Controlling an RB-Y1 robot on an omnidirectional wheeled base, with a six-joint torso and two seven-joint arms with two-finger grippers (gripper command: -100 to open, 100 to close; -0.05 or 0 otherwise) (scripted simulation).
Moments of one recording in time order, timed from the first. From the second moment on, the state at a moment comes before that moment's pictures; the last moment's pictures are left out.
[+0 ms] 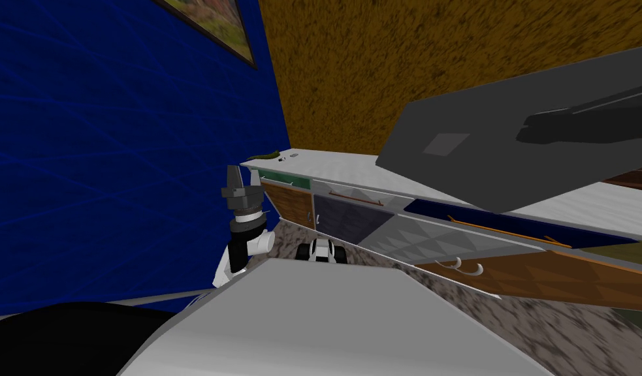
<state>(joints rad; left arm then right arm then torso) 0.46 0.00 0.06 -2.40 -0.08 -0.61 0.06 2.04 -1.19 -2.08 -2.23 -0.37 0.25 0.24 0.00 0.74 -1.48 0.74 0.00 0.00</state>
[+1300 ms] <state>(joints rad) 0.46 0.00 0.06 -2.40 -0.08 -0.61 0.06 1.94 -1.13 -1.83 -2.15 -0.33 0.22 0.24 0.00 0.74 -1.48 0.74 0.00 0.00</state>
